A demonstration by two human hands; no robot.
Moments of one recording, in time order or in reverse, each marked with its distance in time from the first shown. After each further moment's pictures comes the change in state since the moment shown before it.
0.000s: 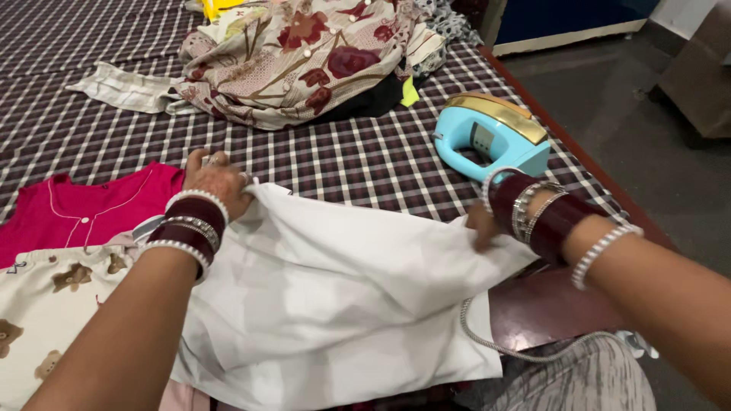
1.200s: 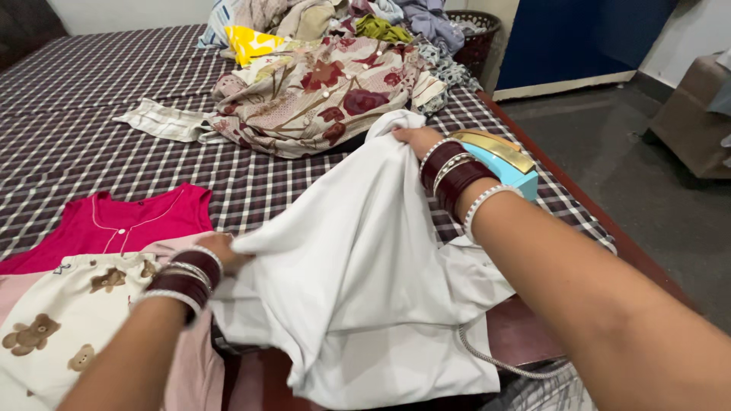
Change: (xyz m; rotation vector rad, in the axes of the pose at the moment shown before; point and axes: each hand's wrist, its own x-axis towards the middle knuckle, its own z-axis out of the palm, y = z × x) left_hand -0.047 -0.049 0.092 -0.400 -0.405 -0.503; right_hand 0.061 -0.008 -0.151 1.624 1.028 -0.423
